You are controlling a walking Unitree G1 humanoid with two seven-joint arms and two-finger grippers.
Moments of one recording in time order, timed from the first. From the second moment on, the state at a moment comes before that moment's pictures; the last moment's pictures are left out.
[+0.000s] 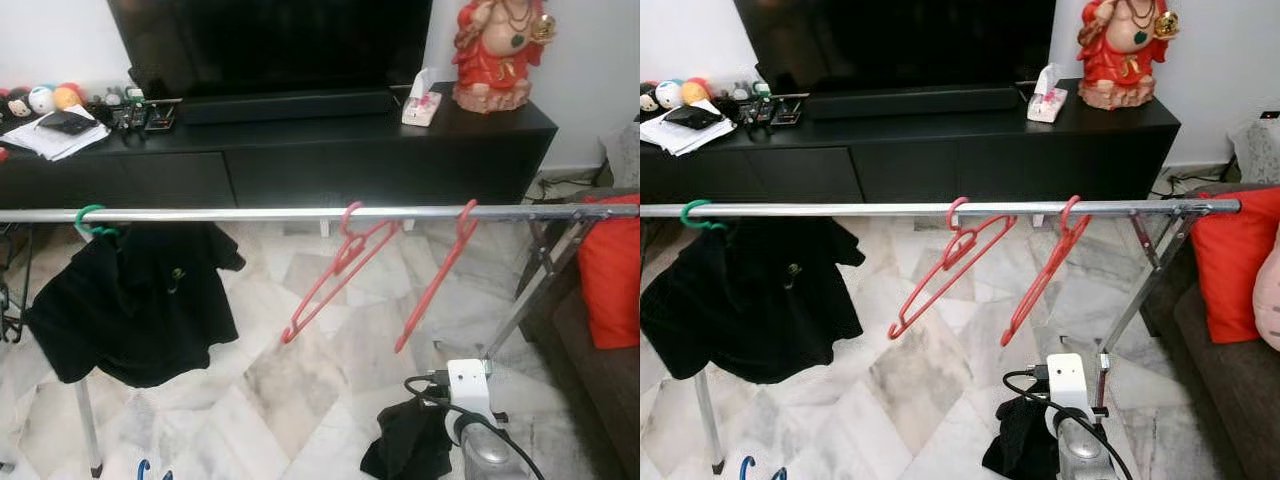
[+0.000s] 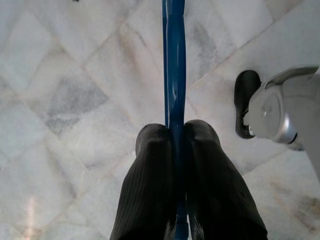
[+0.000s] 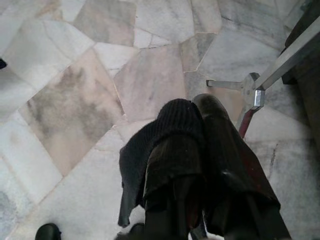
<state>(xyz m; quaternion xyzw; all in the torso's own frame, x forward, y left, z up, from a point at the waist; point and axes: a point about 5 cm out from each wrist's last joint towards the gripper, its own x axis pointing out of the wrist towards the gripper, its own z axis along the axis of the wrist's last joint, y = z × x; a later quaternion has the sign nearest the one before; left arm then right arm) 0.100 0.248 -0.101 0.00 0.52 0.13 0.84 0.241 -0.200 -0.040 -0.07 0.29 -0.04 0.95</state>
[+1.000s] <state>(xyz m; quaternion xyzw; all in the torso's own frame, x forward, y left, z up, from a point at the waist) 0.096 0.236 -0.105 -0.01 0.52 0.12 0.84 0.248 -0.202 -0.035 -0.07 0.28 -0.04 0.96</state>
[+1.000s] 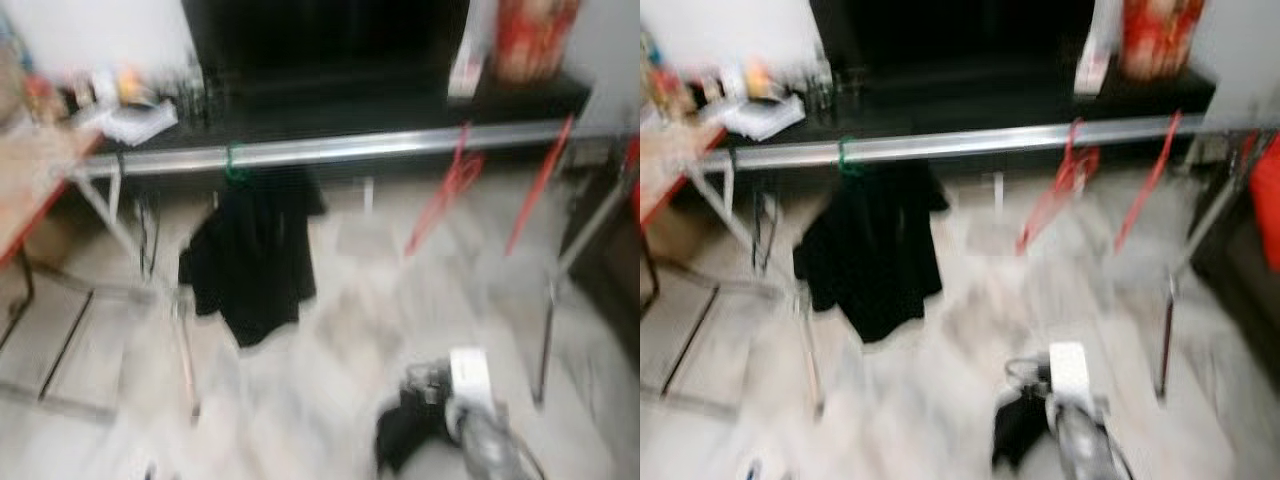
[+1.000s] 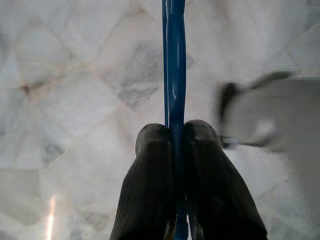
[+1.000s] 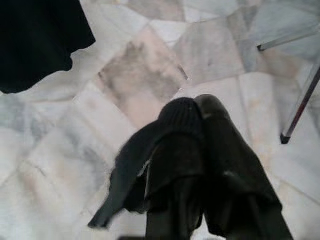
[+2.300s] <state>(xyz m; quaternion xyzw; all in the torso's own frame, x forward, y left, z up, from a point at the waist) 0.110 0.242 -0.100 0.01 0.51 0.11 0.85 0.264 -0.197 -0.023 -0.05 0.25 -0.04 0.97</state>
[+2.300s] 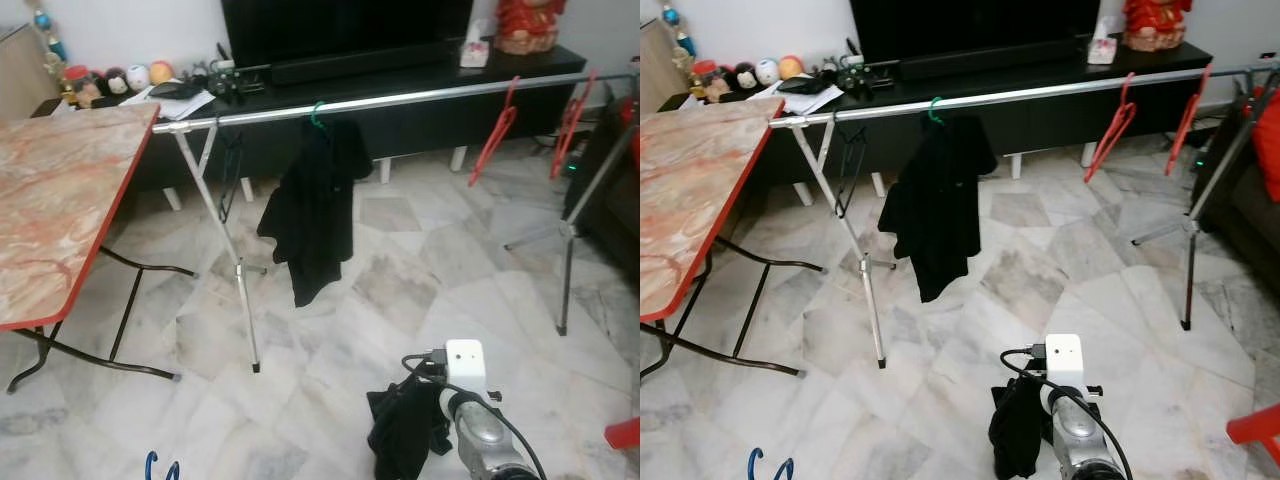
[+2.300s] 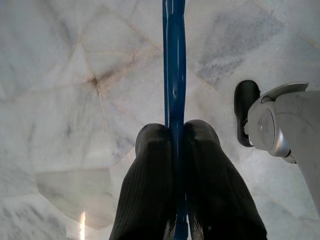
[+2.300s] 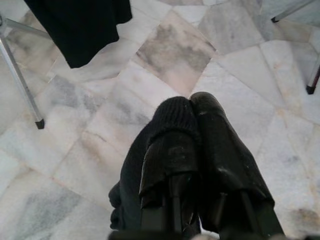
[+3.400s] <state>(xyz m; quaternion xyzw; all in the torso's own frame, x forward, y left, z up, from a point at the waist) 0.261 0.188 0.062 0.15 0.16 -0.28 0.94 0.339 -0.158 0.044 -0.30 0.21 0.17 0.92</state>
